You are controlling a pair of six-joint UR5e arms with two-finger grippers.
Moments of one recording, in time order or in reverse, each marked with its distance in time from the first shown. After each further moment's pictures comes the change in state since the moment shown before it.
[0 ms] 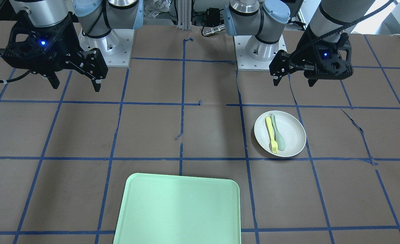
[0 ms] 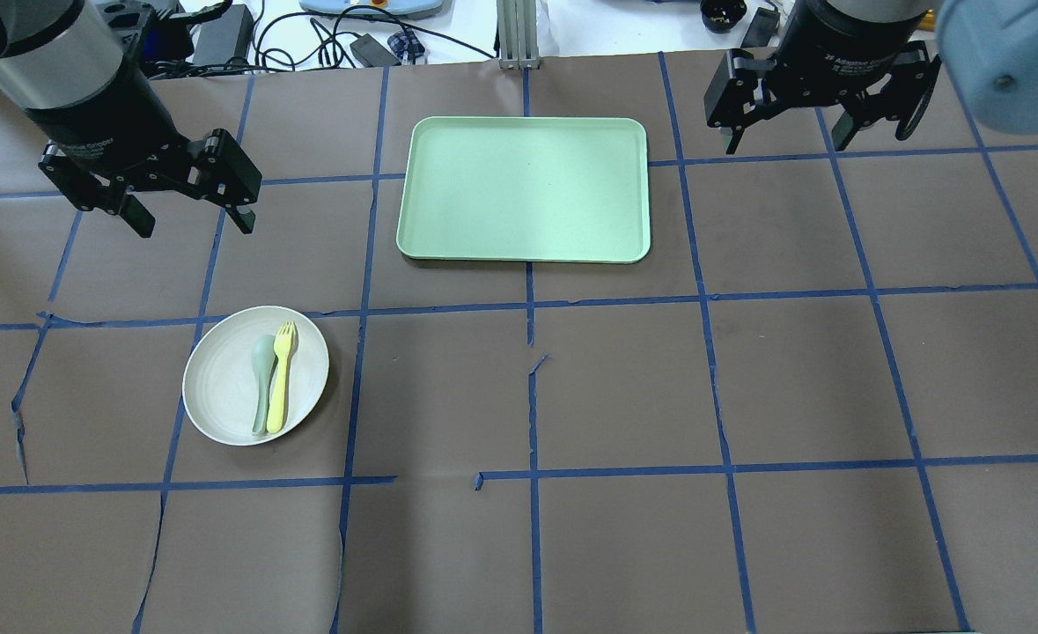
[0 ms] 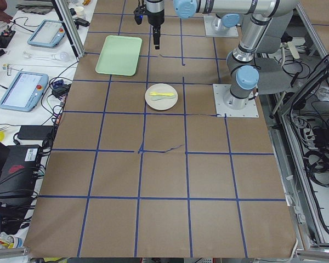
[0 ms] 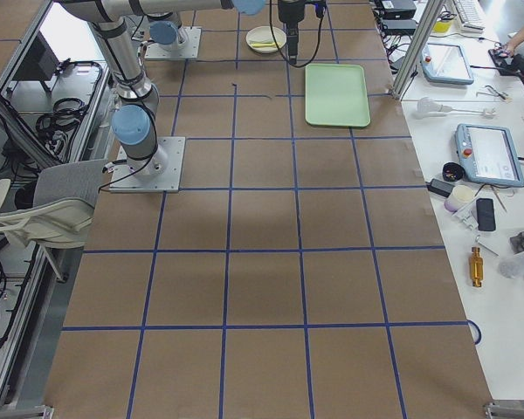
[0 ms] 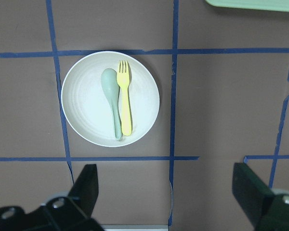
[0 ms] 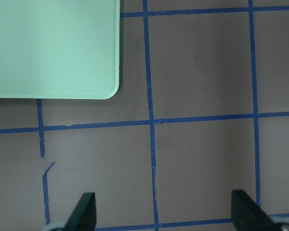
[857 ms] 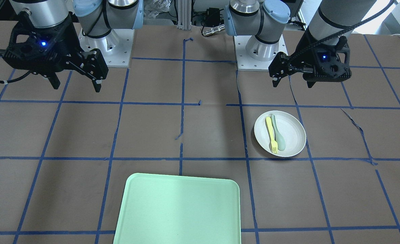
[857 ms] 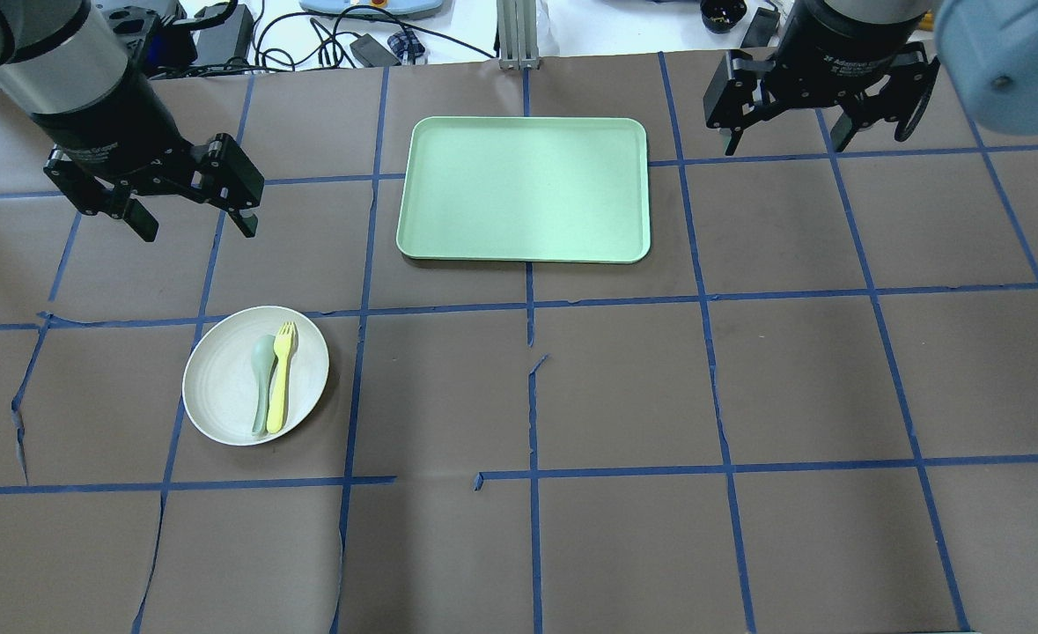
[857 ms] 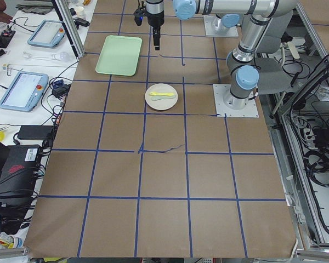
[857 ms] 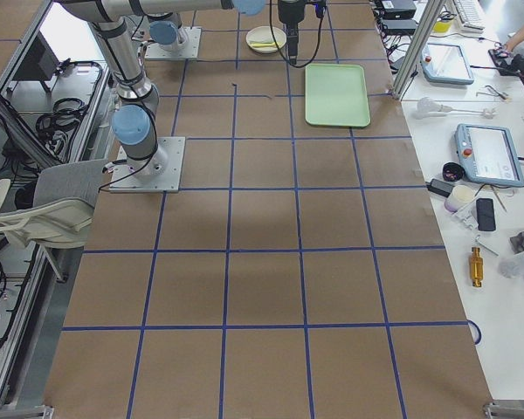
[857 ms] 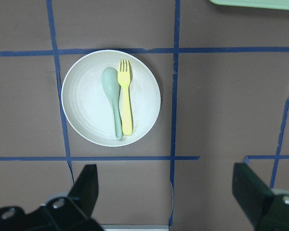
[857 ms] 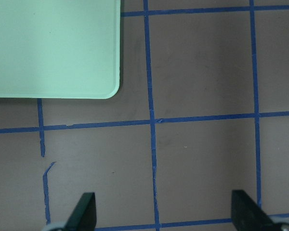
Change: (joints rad) left arm 0.001 -0.004 -0.012 0.004 -0.004 -0.001; right arm 0.000 0.001 0.001 -0.001 0.002 0.000
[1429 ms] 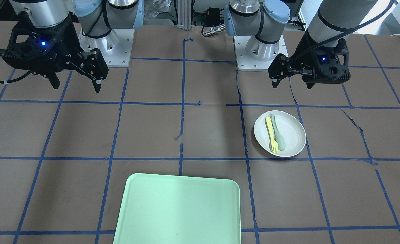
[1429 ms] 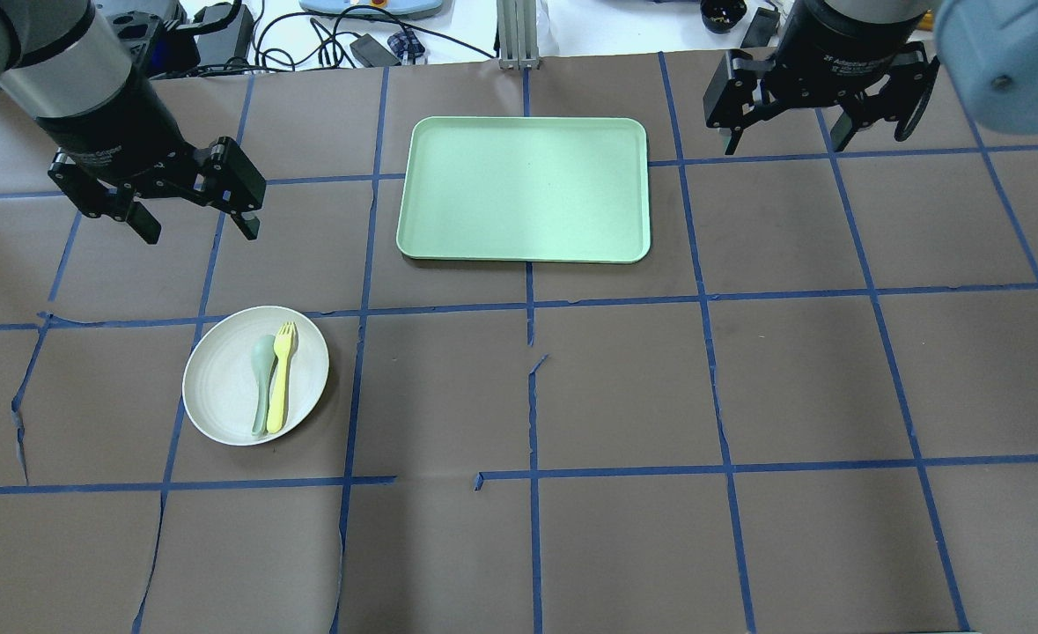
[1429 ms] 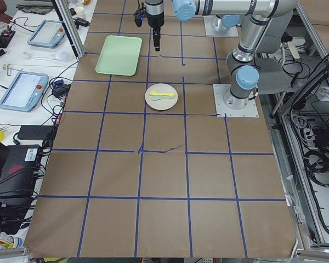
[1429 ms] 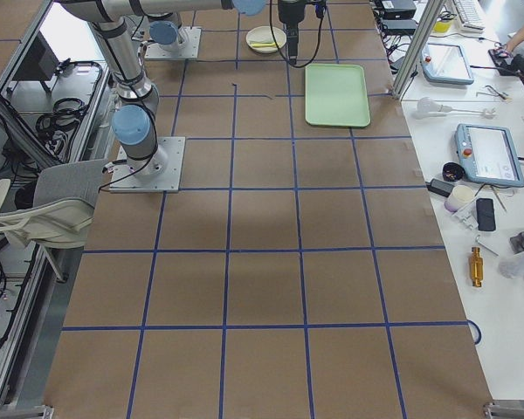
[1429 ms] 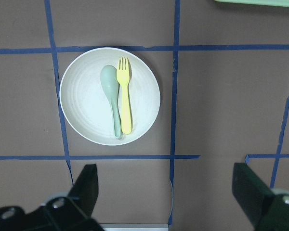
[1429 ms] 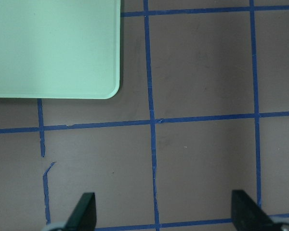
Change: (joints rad) left arm 0.002 -0.007 -0.001 0.005 0.001 0.002; right arm 0.000 0.000 0.000 0.000 0.000 0.000
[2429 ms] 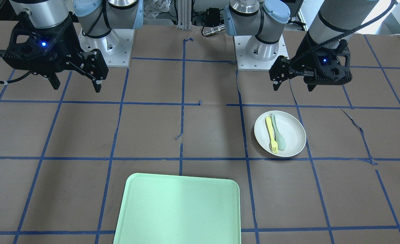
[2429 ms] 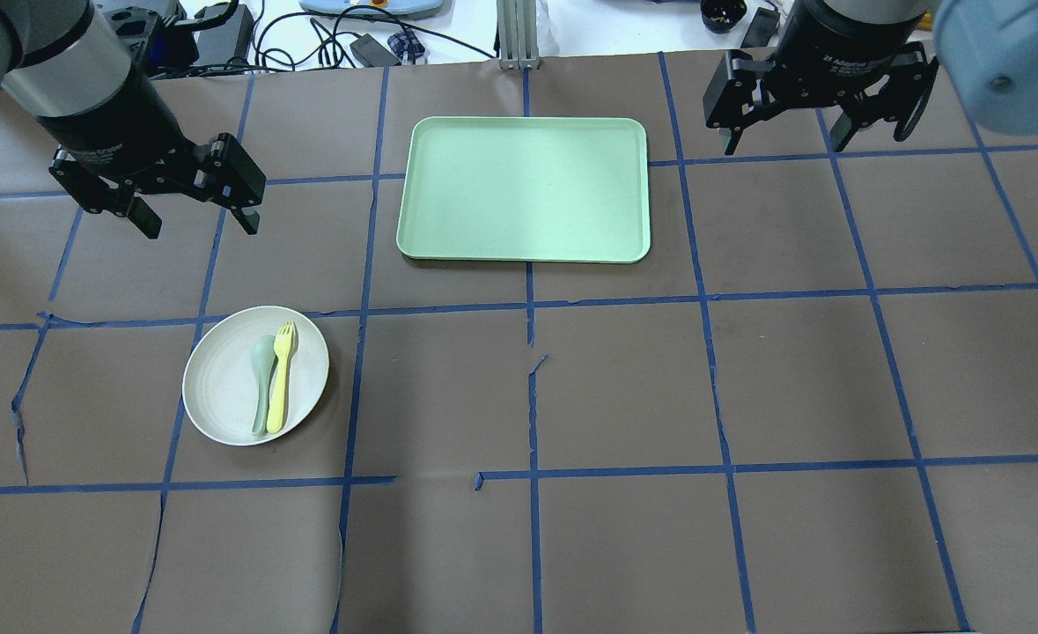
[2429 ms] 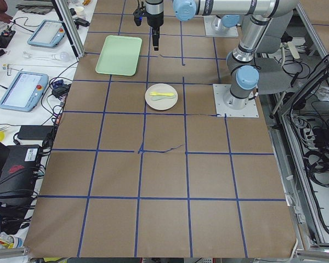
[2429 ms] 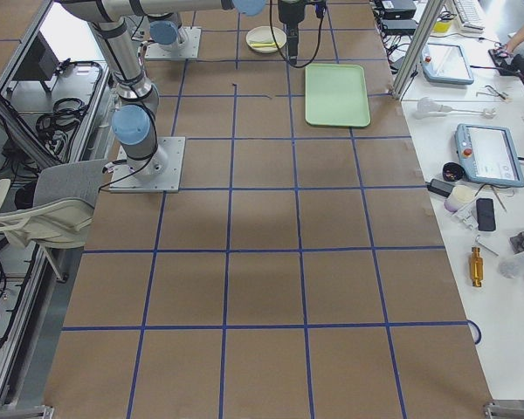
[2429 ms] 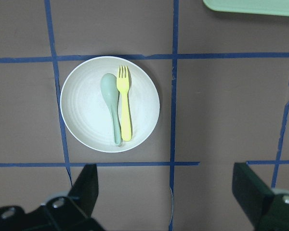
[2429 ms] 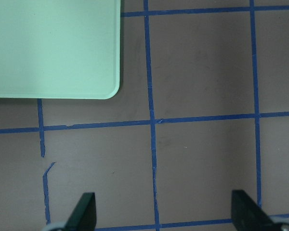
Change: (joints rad) left arm 0.007 0.003 -0.016 0.036 0.000 0.000; right arm 0.000 0.001 0.001 -0.002 0.000 0.000
